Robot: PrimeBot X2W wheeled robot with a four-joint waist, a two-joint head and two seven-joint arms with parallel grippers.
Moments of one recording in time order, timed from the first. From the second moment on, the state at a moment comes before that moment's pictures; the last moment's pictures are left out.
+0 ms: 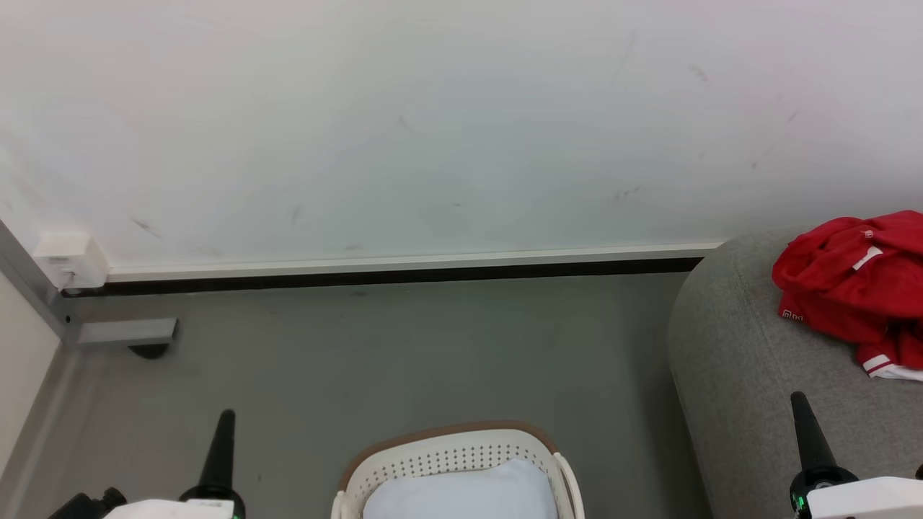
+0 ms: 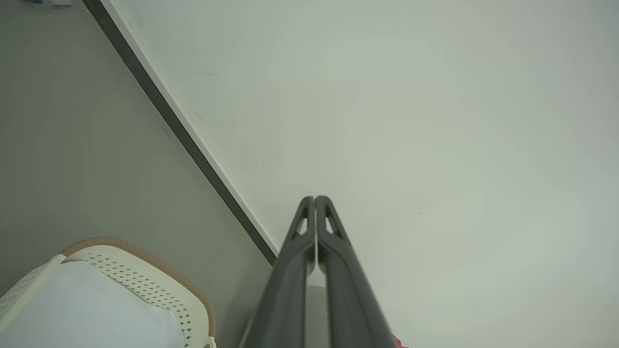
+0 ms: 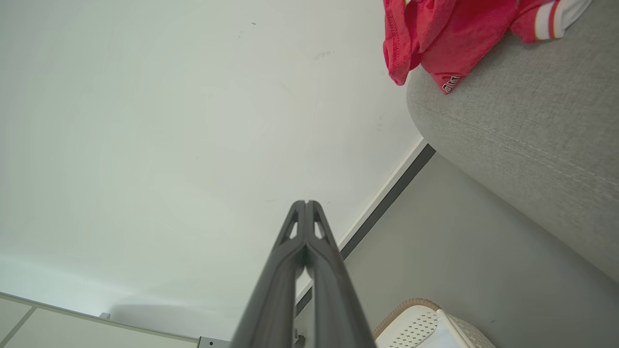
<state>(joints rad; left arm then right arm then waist) -0.05 0.04 0.09 0.23 -1.20 -0.12 0.00 -0.09 -0.07 -0.01 0.27 1.24 0.13 0.01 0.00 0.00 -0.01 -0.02</state>
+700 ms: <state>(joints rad) -0.08 0.04 0.10 0.24 -1.38 -0.12 0.05 -0.10 -0.06 -0.05 0.26 1.40 0.13 0.05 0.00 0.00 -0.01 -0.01</state>
